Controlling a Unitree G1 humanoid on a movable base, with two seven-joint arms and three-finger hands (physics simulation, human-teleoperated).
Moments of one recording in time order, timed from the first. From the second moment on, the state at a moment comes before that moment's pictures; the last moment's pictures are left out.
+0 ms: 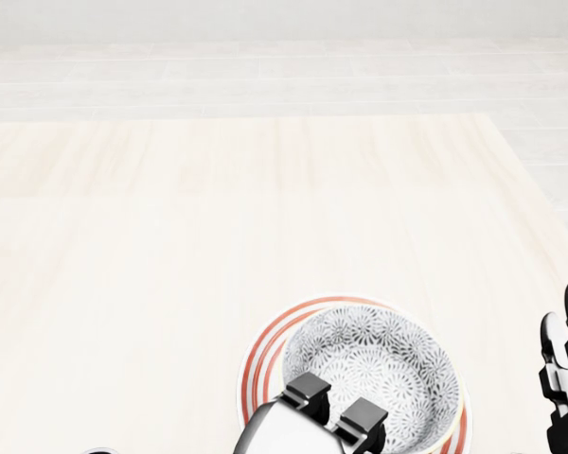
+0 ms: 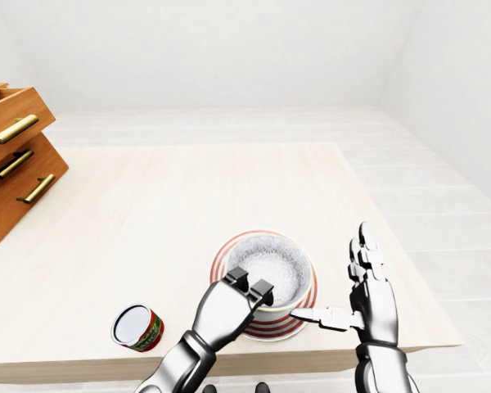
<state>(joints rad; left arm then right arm) 0.18 0.07 -0.66 -0.17 1.38 -0.09 0.08 0.41 0.14 -0.36 -0.60 -0.02 0.09 0.30</state>
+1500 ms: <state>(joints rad) 0.19 0.07 -0.66 -0.13 1.40 -0.09 0.09 0.40 0.14 -0.36 -0.61 -0.03 0.09 0.30</state>
